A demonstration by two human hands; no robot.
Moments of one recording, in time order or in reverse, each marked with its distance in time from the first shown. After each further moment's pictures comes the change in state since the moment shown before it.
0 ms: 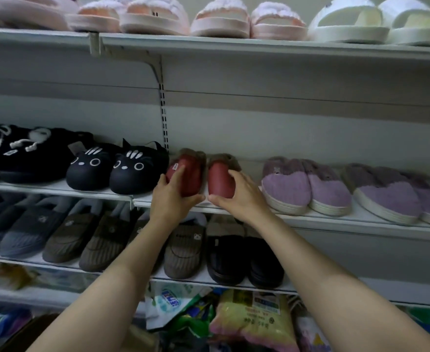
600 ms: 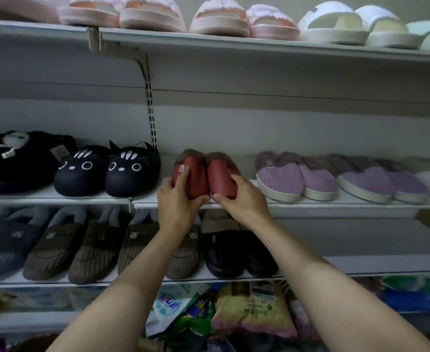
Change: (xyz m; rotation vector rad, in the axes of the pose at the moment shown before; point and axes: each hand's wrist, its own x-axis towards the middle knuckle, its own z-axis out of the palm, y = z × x) left_hand -0.004 -0.018 0.017 -0.051 0.047 0.164; right_hand -0.025 -0.009 0.019 -0.071 0.203 0.081
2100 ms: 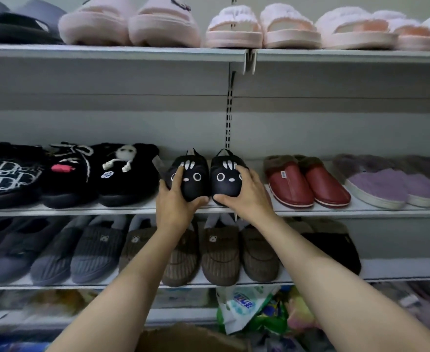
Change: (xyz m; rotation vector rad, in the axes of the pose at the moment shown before) left_hand 0.058 -0.165 -0.178 0.014 -0.060 -0.167; right_hand 0.020 -0.205 0.122 0.096 -0.046 0.045
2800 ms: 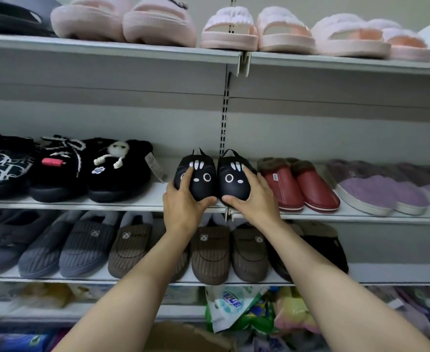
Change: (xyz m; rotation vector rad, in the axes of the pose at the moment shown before) left_hand -0.014 0.026 0.027 -0.046 0.044 0.004; right_hand -0.002 0.035 -0.017 -0.016 0.049 0.011
